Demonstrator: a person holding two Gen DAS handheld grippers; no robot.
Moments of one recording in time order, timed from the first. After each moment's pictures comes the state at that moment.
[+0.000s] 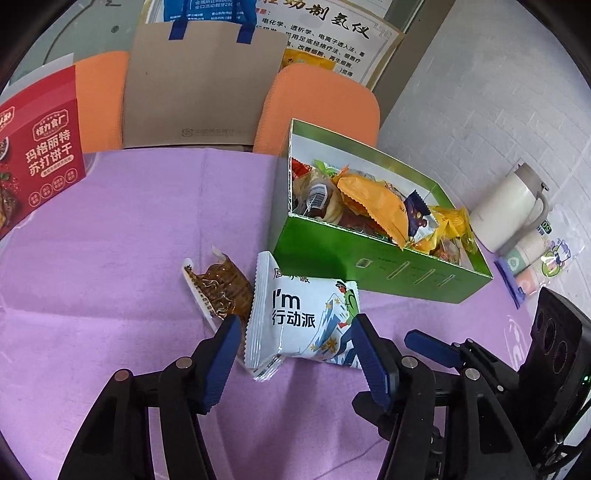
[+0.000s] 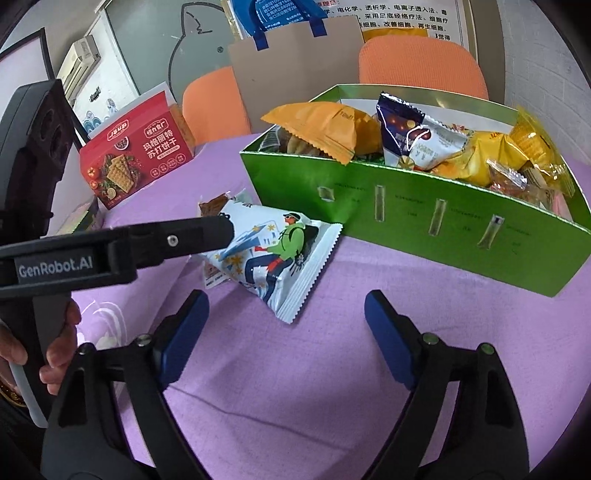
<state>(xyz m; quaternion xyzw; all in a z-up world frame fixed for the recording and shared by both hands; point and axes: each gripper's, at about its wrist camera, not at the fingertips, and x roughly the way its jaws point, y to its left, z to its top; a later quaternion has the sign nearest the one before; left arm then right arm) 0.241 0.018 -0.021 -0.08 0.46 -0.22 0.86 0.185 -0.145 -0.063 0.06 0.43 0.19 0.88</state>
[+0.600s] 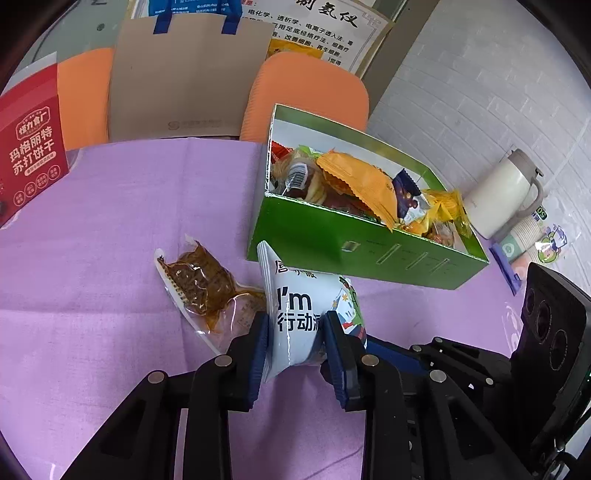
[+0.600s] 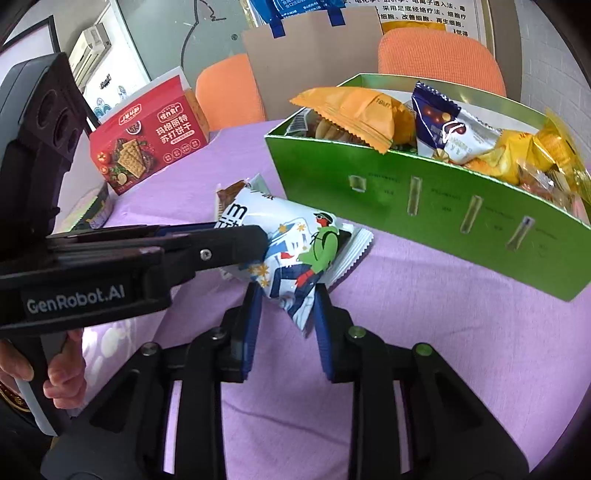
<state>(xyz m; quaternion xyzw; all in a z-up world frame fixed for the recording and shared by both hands) 0.235 0.007 -0.026 -0.07 0.47 -0.23 0.85 0.173 -0.132 -0.061 0.05 0.44 0.21 0.87</state>
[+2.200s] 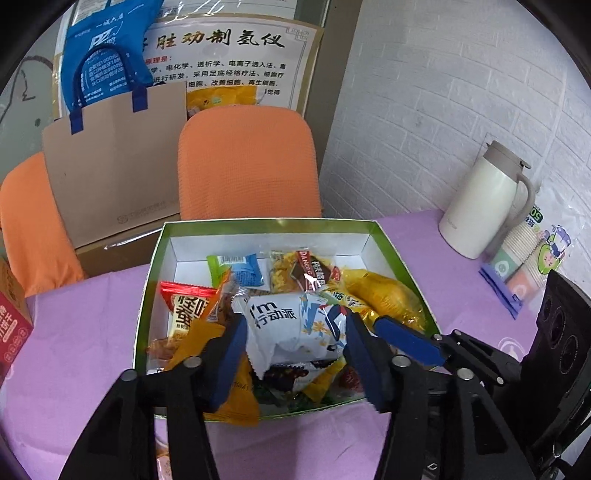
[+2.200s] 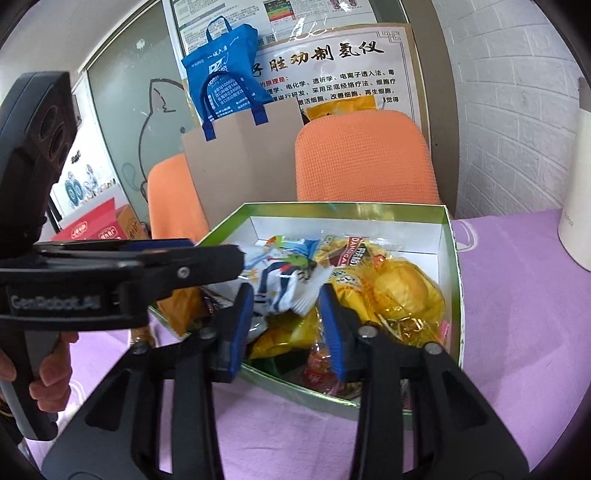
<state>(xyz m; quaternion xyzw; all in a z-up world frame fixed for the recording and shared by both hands) 0.300 -0.122 0.050 0.02 0.41 -0.26 0.88 0.222 -0.246 -0.004 0.08 0.30 0.12 0.94</state>
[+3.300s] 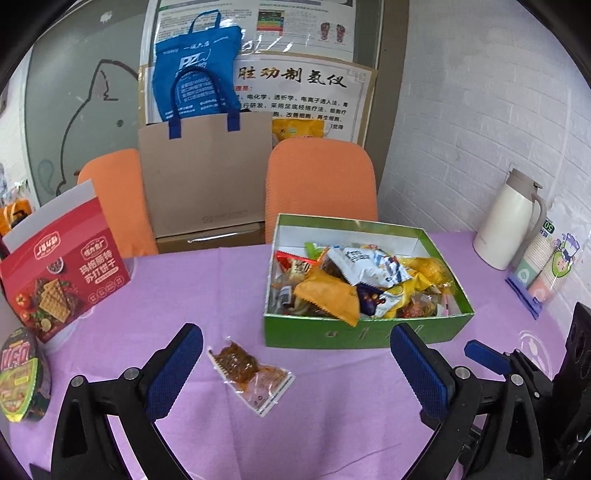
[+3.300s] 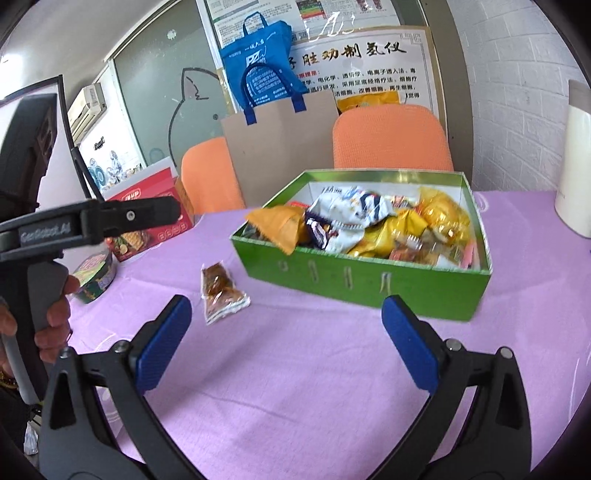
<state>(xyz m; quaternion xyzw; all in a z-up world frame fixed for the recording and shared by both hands) 0.208 -0.010 0.073 0.01 0.36 -0.15 0.92 0.128 -0.195 -0.006 0.08 0.32 0.16 0.93</state>
